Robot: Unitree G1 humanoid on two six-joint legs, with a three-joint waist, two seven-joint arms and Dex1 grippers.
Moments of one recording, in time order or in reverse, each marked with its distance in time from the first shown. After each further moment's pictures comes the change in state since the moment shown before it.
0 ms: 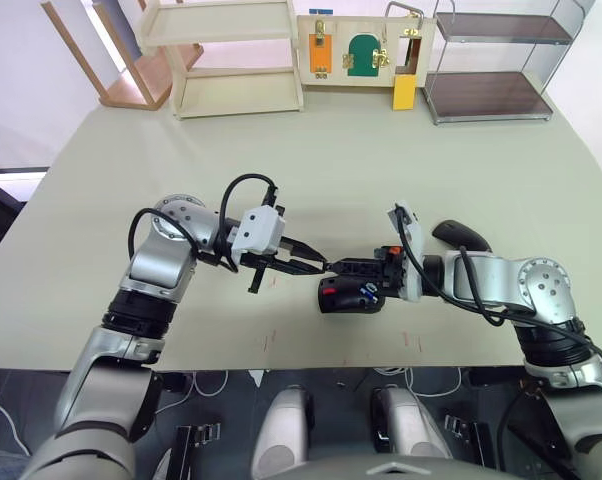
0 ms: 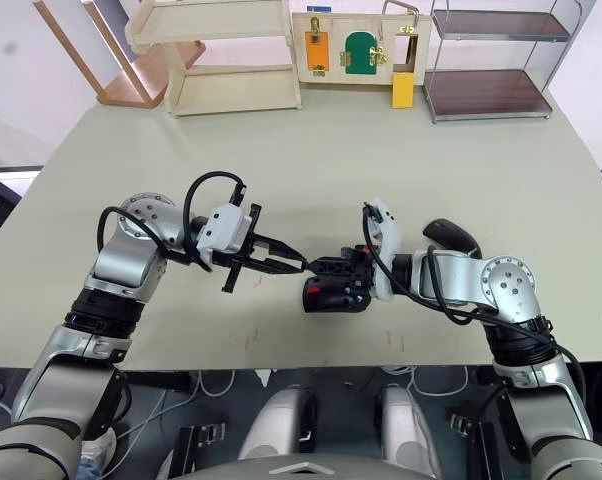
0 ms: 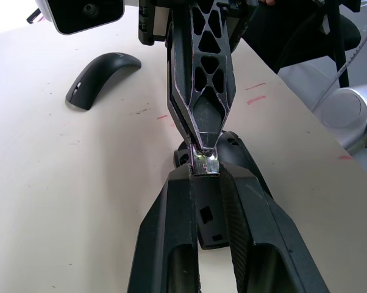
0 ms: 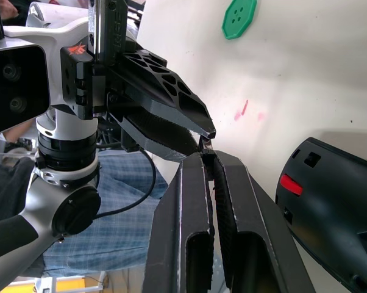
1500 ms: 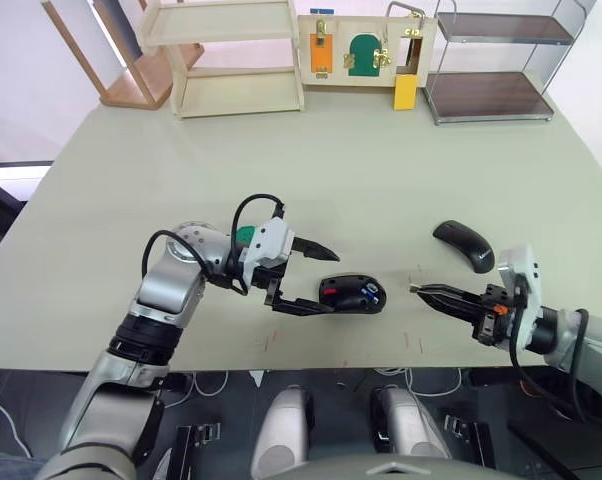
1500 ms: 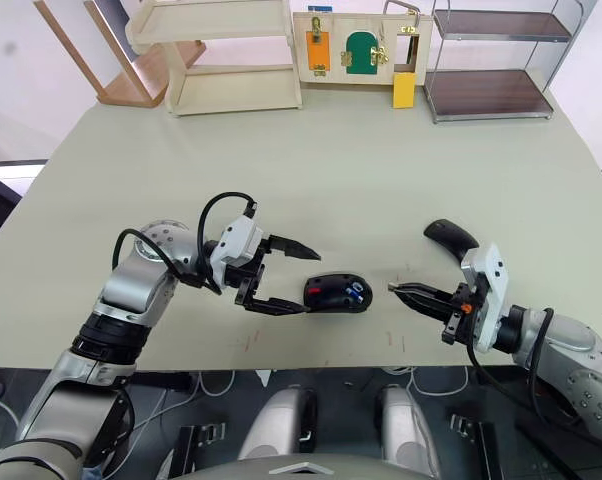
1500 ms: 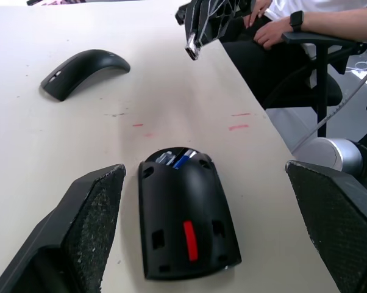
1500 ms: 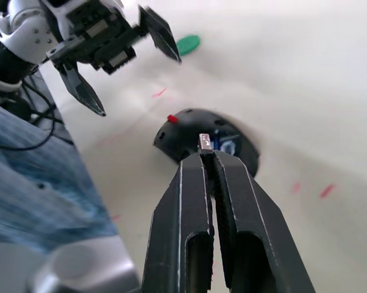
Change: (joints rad) left arm 0.129 -0.040 -0.008 -0.144 -0.045 0.232 0.104; right arm 0.676 -0.356 -0.237 -0.439 -1.077 -0.602 1.139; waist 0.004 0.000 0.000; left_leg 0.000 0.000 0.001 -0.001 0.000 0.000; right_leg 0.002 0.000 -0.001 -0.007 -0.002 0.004
